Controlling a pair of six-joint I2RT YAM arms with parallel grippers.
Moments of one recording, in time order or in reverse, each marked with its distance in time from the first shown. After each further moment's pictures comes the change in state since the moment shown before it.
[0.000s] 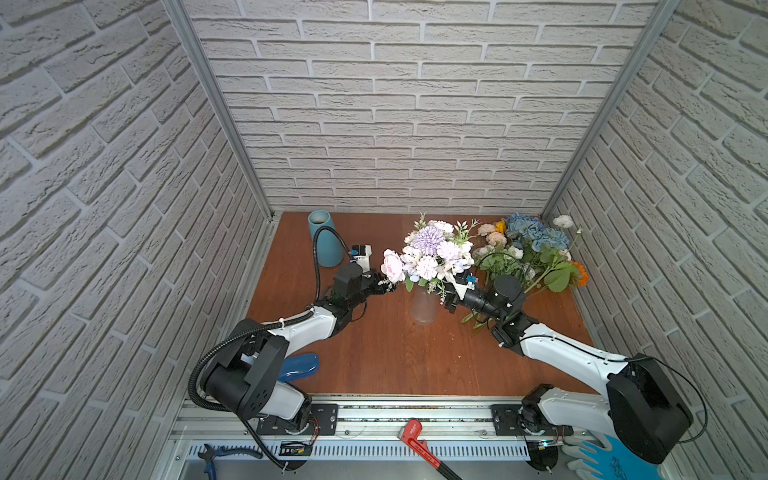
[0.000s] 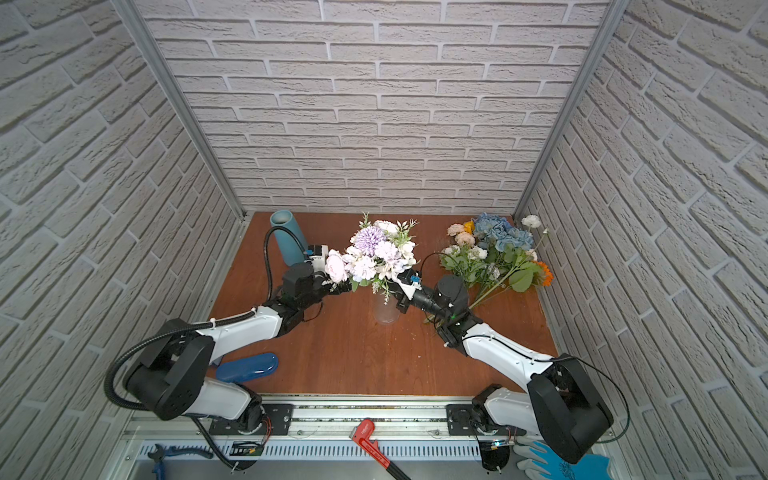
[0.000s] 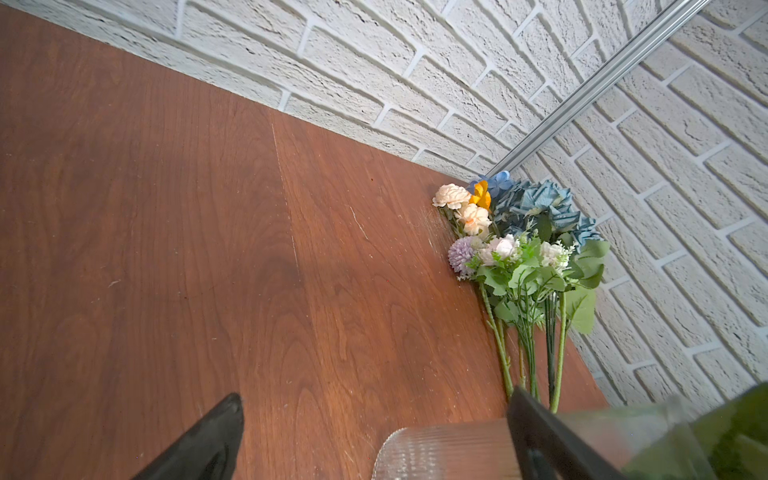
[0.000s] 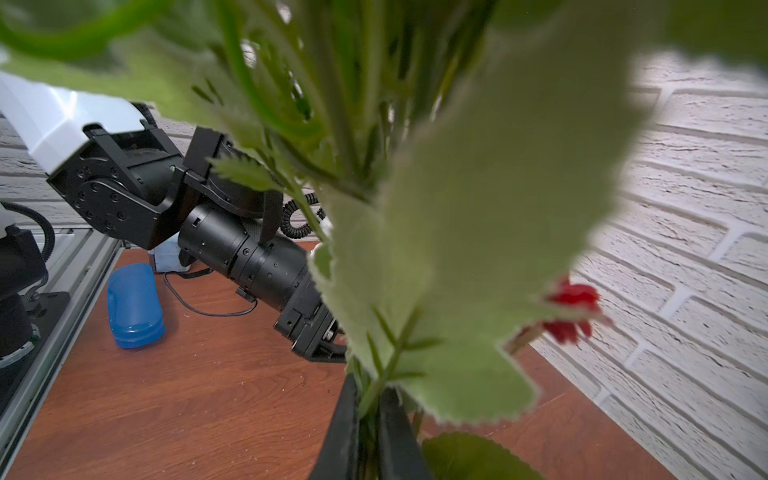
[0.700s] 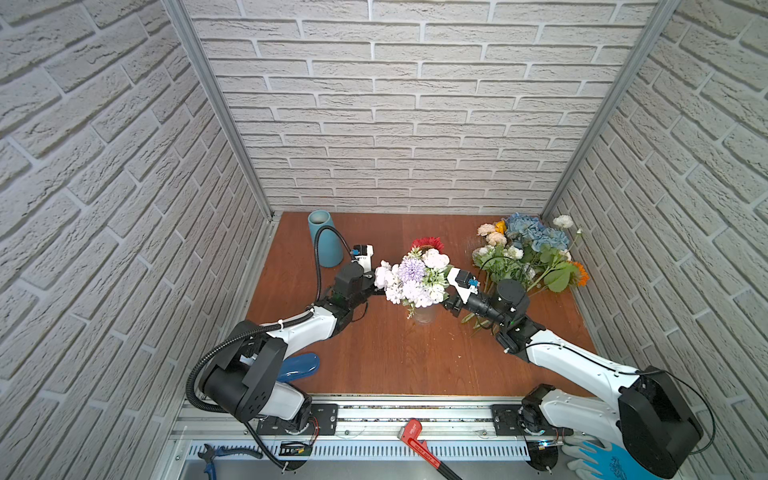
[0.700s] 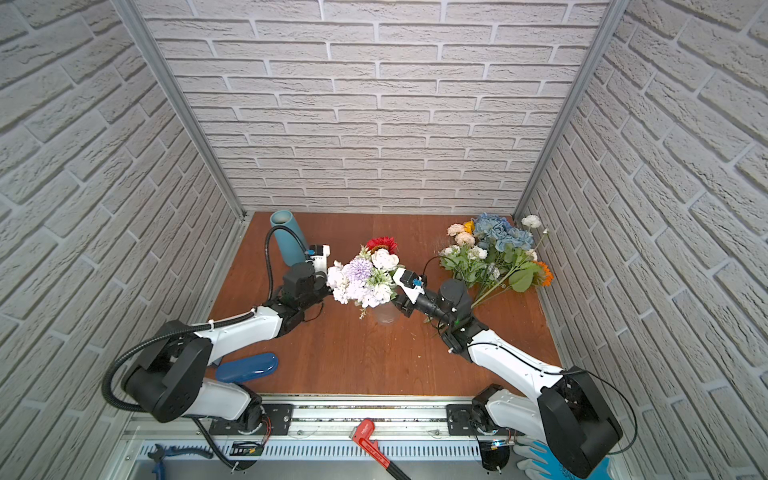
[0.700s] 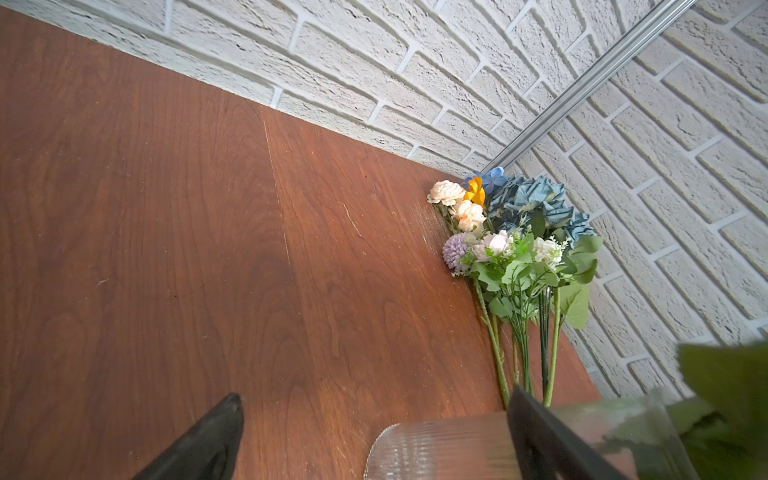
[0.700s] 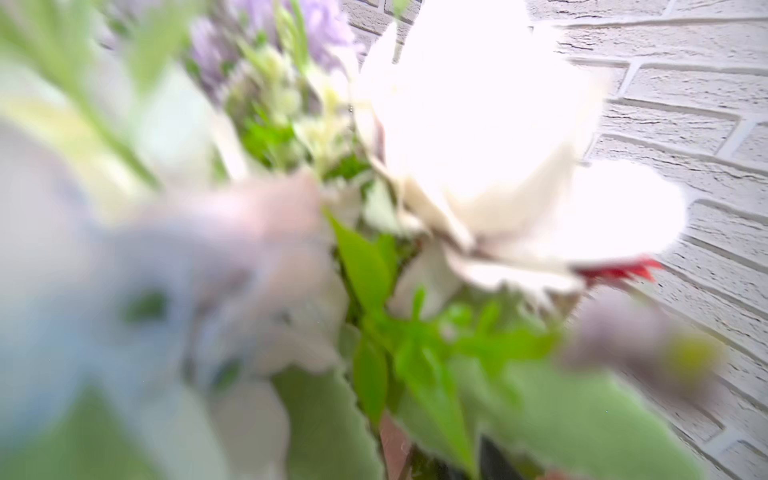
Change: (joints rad) left arm -0.013 -0.018 0.008 -0.027 0.000 0.000; right arm 0.003 -0.100 -0.031 -0.111 0.078 -0.010
